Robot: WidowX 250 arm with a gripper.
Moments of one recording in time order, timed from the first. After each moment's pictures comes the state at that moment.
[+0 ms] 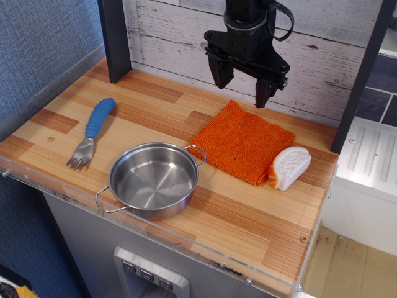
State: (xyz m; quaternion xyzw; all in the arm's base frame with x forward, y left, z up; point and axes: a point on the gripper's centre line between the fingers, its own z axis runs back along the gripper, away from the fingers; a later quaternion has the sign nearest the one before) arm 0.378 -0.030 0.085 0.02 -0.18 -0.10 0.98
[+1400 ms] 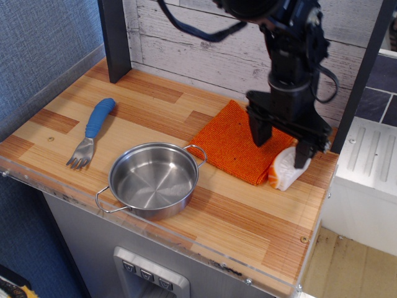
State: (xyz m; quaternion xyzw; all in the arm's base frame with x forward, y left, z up) arm 0.353 -0.098 0.035 -0.03 -0.11 -0.15 0.98
